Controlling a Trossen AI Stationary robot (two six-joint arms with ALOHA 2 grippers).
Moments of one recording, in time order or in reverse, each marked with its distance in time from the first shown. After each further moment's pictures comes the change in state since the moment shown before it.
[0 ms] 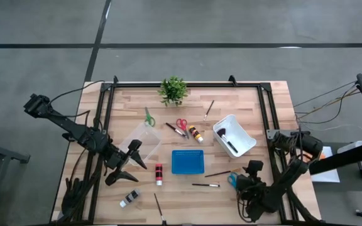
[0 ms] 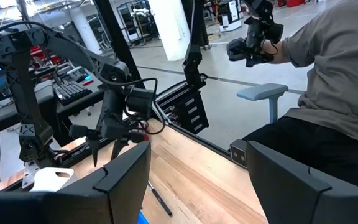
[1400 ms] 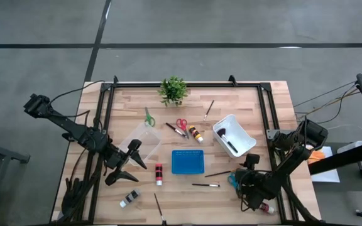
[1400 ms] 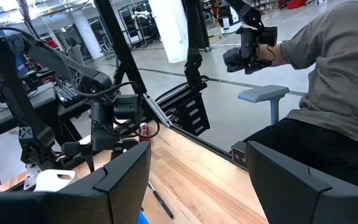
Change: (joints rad) left arm 0.001 0.000 -0.004 0.011 0.000 0.002; right arm -0.063 -0.158 -0.233 0.311 0.010 -0.117
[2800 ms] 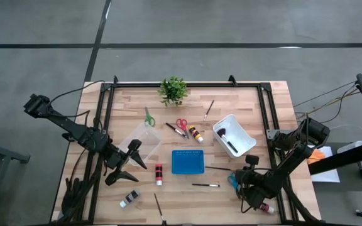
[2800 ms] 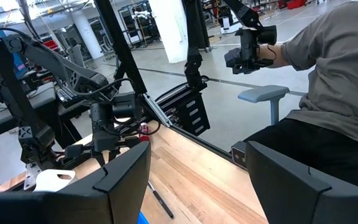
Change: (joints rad) left arm 0.000 0.000 -0.002 -0.001 0.000 0.000; right arm 0.004 -0.015 -0.031 0.096 -0.048 -0.007
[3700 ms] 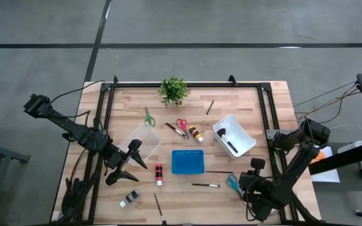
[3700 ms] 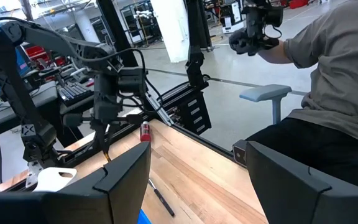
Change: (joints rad) left arm 0.000 0.000 -0.012 0.015 -0.007 0.000; right arm 0.069 -0.005 0.296 -0.418 0.076 0.107
